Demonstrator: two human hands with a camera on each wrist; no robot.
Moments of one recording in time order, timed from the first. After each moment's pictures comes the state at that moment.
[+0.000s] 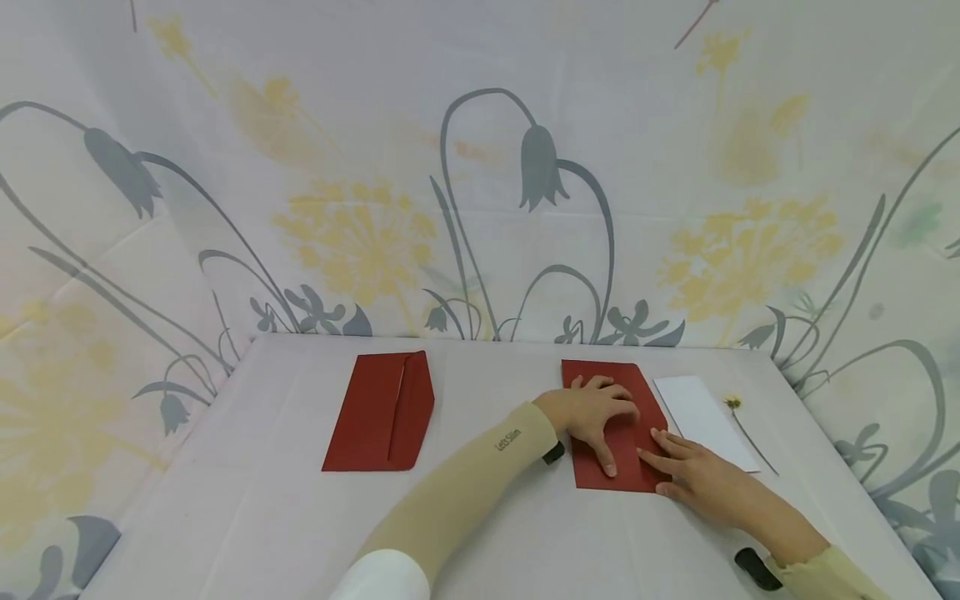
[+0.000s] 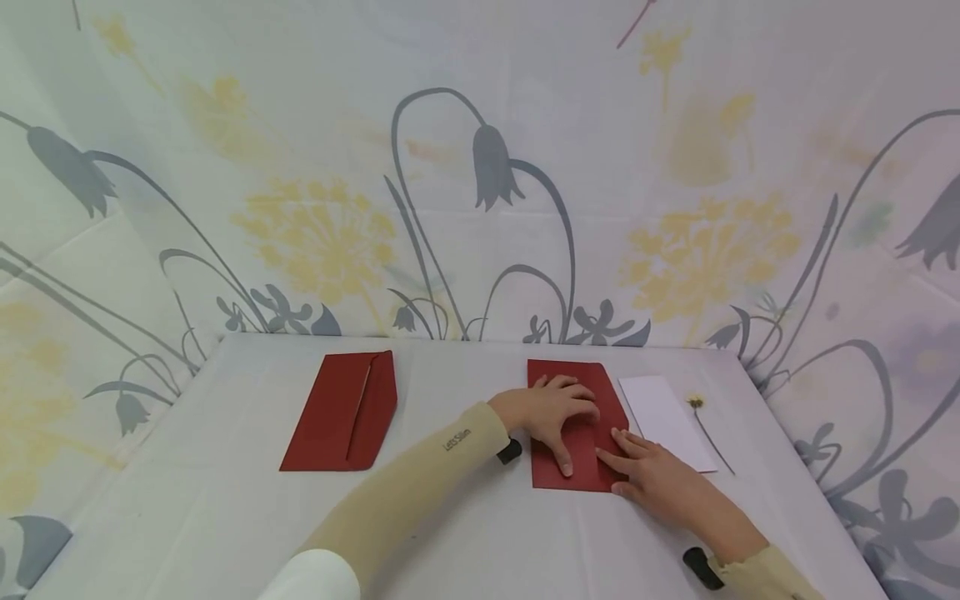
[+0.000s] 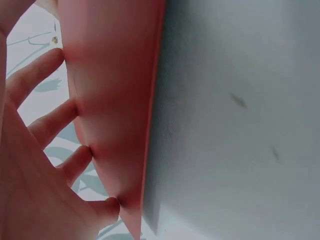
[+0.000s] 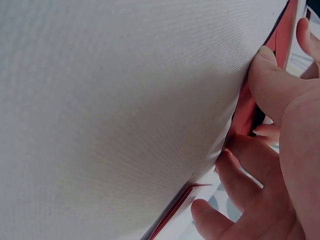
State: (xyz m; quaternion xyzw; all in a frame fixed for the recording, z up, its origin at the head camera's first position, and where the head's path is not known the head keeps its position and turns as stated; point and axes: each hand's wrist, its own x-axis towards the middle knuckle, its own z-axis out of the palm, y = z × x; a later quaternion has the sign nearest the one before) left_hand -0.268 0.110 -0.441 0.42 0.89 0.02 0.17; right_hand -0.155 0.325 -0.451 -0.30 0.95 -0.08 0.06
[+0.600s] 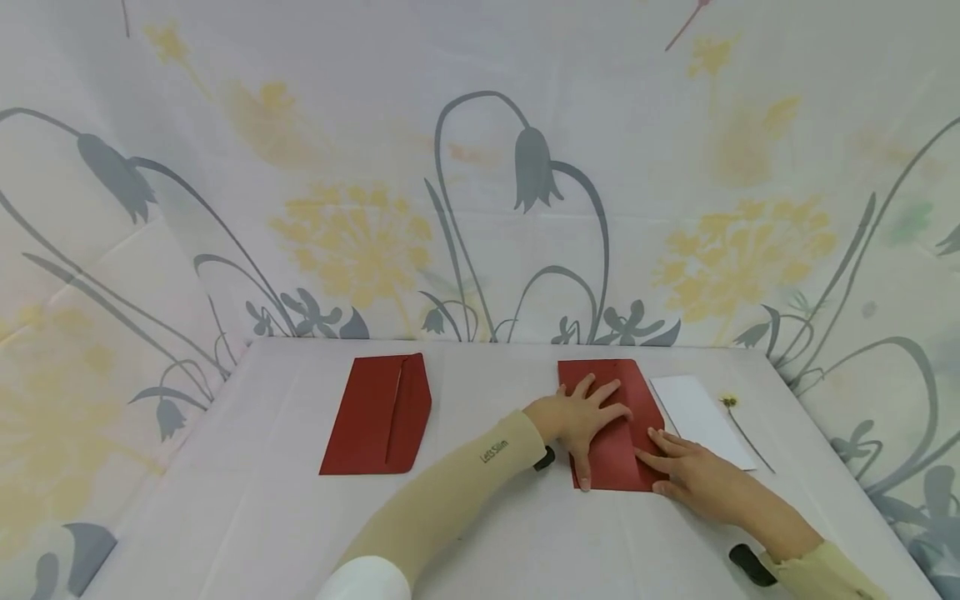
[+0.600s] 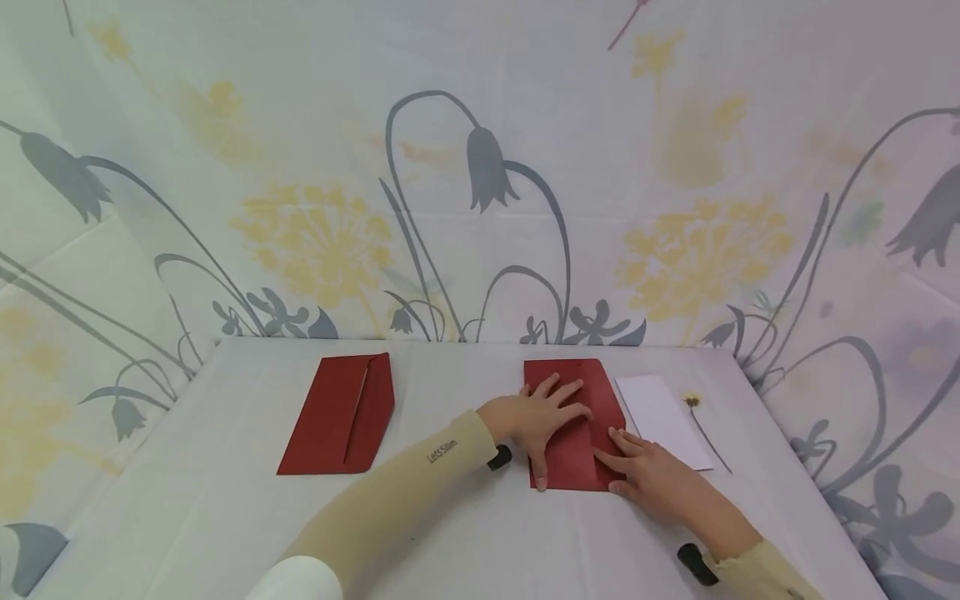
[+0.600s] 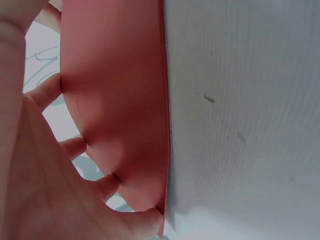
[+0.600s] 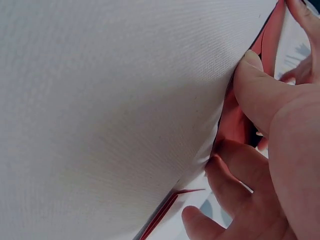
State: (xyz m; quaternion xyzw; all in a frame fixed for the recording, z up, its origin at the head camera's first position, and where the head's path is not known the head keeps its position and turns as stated) left_hand -0.254 0.103 -0.443 0.39 0.90 -0.04 0.17; right_hand -0.156 0.325 -0.454 -0.32 0.94 -0.09 0.05
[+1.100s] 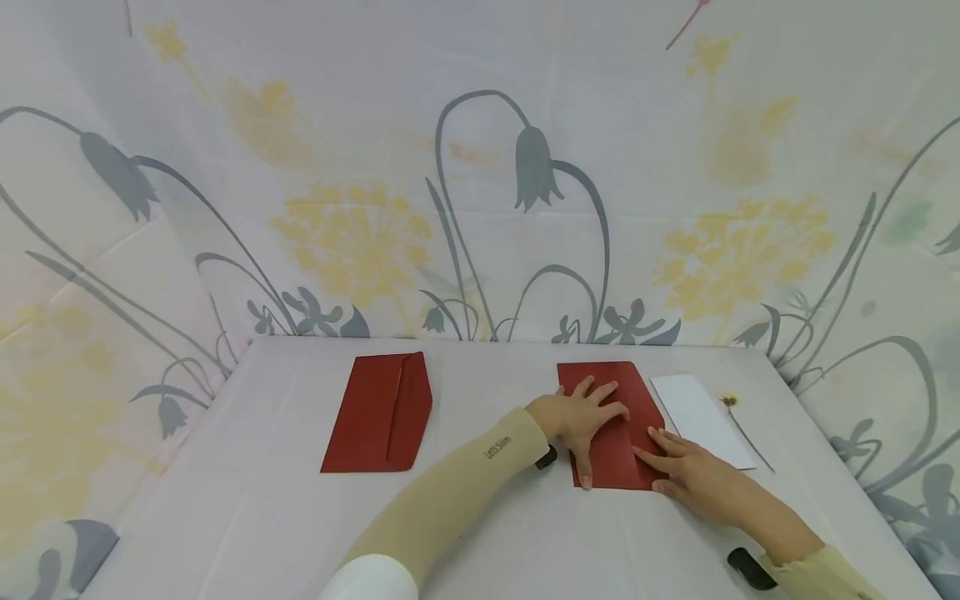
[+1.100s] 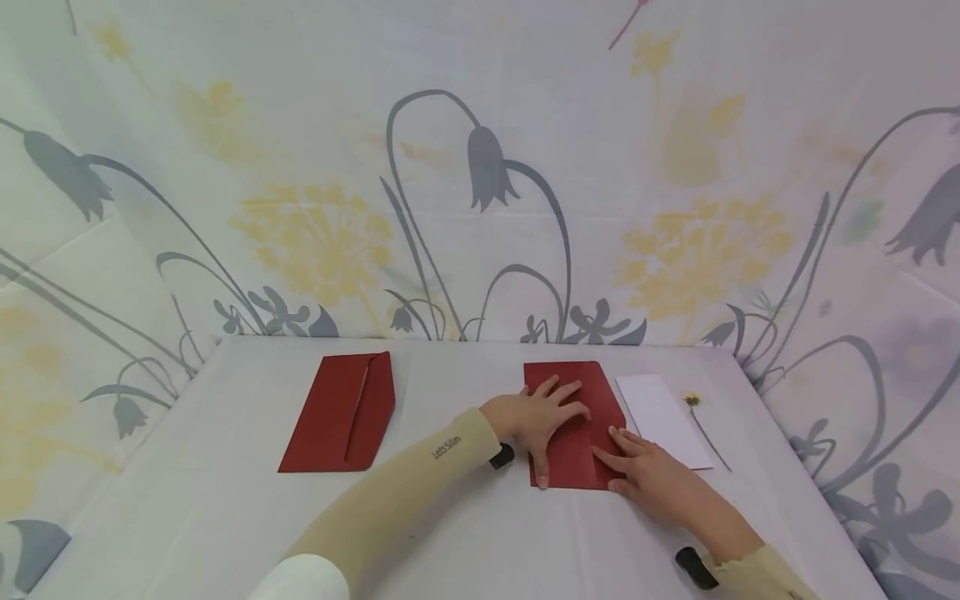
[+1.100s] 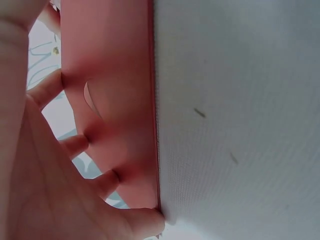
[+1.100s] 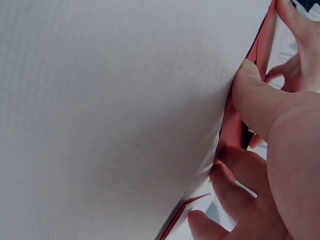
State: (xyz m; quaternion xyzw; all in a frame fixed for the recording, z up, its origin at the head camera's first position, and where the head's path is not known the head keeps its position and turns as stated) left_hand -0.255 0.103 -0.446 0.38 0.91 -0.02 0.19; right_hand -0.152 0.323 -0.455 -0.30 0.95 -0.11 0.04
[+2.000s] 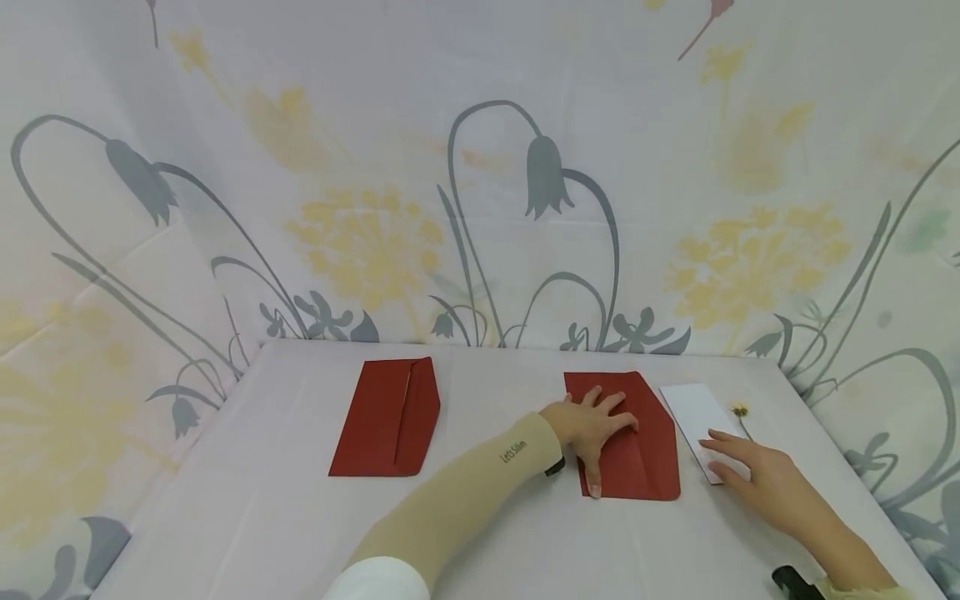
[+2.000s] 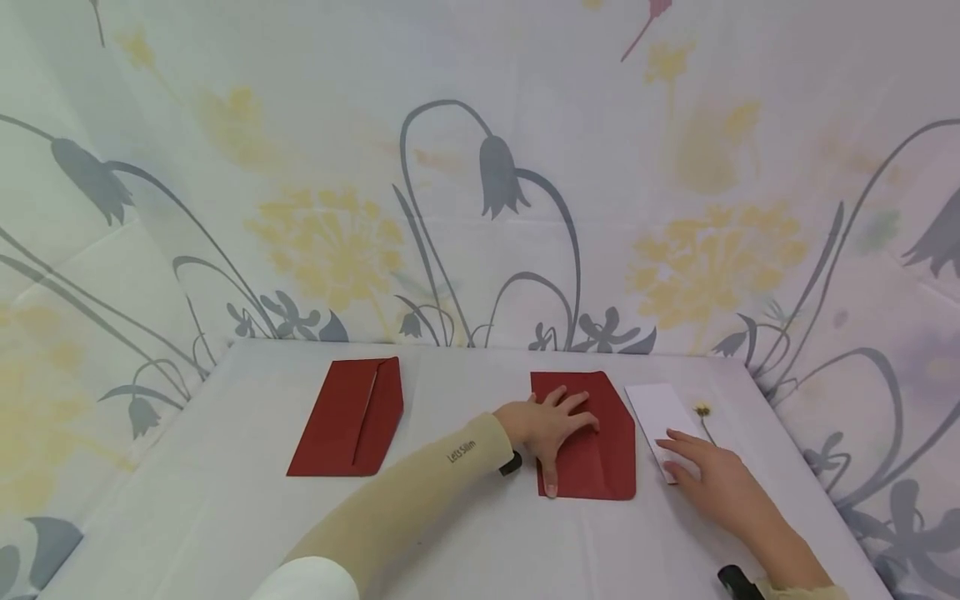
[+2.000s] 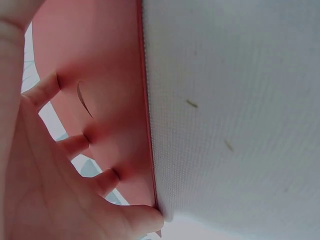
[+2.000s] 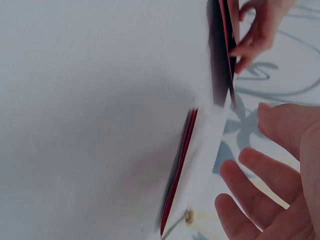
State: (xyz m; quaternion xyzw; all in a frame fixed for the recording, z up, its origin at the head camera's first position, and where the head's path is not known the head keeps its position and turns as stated) left_hand -0.252 0.105 -0.444 0.37 0.91 -0.04 0.18; right_hand -0.148 0.369 -0.451 -0.20 0.95 -0.17 -0.15
